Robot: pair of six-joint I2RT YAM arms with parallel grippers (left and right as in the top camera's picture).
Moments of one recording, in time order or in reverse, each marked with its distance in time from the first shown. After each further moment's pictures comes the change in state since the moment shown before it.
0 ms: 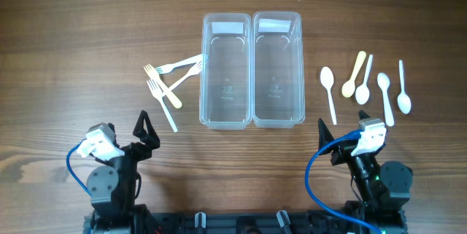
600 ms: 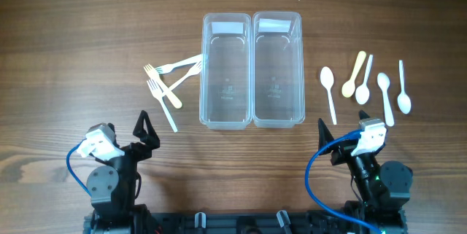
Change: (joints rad) left arm 0.000 0.000 0.000 0.000 0.000 0.000; right arm 0.000 0.000 0.000 0.000 0.000 0.000
